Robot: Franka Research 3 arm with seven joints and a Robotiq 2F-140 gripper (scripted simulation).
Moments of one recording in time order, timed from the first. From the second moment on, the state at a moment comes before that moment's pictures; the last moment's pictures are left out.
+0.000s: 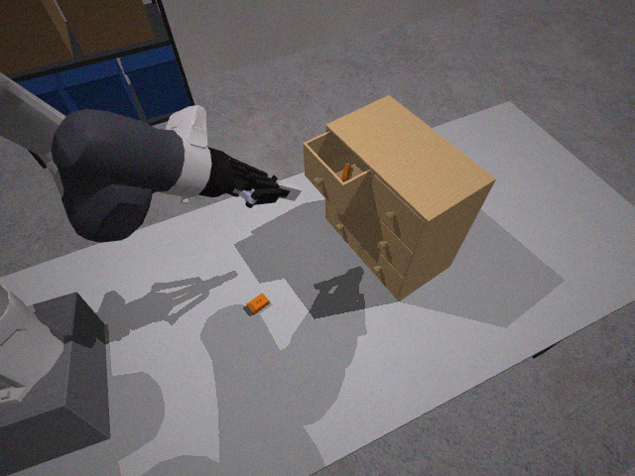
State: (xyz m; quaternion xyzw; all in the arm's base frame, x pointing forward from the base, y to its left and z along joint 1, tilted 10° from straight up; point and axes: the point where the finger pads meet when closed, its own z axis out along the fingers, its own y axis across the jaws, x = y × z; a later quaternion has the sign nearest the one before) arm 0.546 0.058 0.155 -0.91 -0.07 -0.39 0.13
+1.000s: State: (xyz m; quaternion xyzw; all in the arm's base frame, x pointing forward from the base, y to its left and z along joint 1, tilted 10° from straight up) arm 0.549 0.060 0.155 -0.91 -0.08 -0.39 0.13
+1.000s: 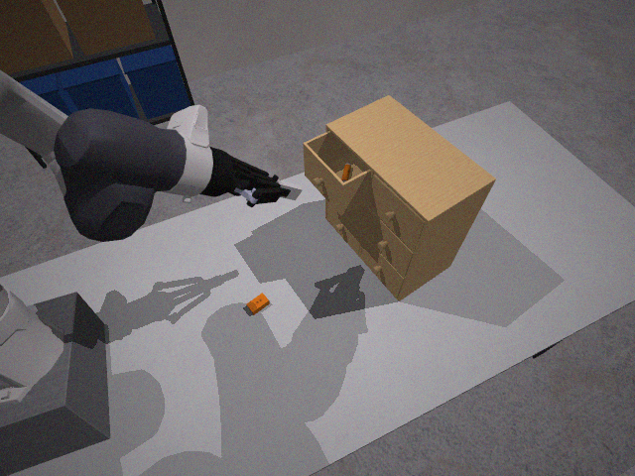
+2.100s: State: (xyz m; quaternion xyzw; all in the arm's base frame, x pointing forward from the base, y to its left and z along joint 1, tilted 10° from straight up) arm 0.586 0.068 0.159 -0.91 -0.07 -0.39 0.13
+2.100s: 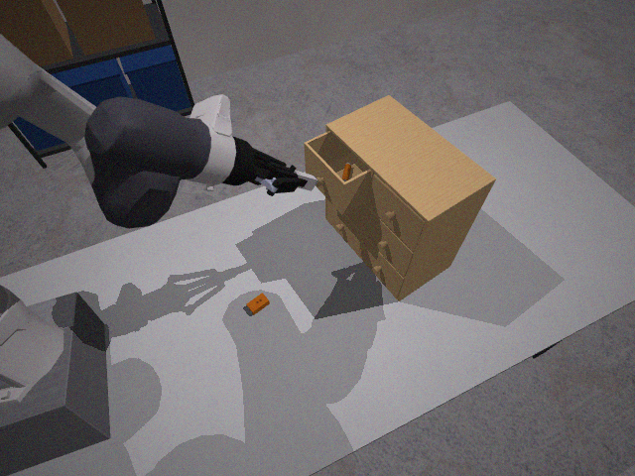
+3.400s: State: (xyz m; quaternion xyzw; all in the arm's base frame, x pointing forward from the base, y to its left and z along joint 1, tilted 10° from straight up) arm 0.637 0.080 0.161 -0.91 -0.07 -0.39 0.13
